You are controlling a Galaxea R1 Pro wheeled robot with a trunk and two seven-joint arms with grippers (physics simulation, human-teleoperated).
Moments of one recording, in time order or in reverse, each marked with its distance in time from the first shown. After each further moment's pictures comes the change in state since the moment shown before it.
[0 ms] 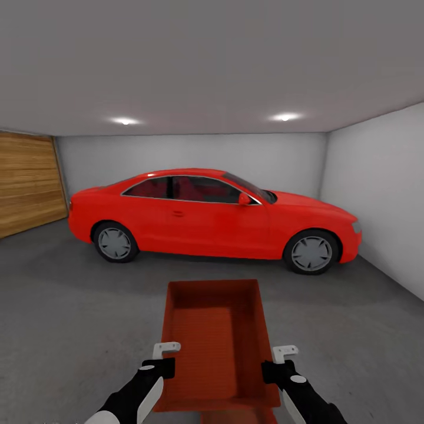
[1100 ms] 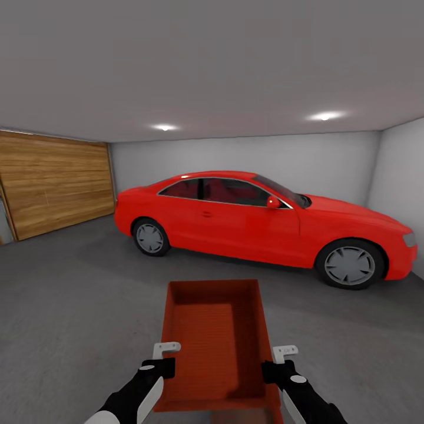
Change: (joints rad) left arm 0.000 0.000 0.000 0.000 -0.001 0.000 0.000; right arm 0.000 0.000 0.000 0.000 0.000 0.000 0.000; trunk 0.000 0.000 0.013
